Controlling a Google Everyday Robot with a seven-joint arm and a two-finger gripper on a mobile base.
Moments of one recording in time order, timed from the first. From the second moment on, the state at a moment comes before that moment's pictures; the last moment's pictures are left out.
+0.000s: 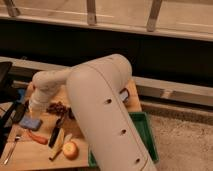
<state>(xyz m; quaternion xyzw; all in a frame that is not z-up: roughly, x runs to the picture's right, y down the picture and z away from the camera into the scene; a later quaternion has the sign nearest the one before) -0.368 0.134 0.770 -0.50 0.01 0.52 0.69</state>
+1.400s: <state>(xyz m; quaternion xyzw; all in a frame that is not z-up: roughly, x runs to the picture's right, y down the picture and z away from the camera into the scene) -0.394 0.164 0.796 -0.52 0.00 0.50 0.69</state>
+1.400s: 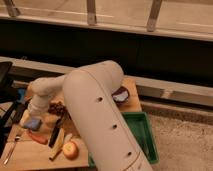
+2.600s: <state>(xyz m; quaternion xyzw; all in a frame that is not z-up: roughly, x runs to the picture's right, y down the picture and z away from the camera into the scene) -0.400 0.179 0.825 -0.51 0.04 0.48 0.71</state>
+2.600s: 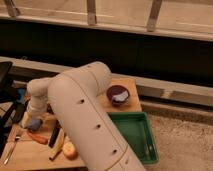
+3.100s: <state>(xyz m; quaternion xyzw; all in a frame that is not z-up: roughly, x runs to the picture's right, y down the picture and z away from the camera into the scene) -0.401 0.185 0.831 -0.51 0.05 0.48 0.71</state>
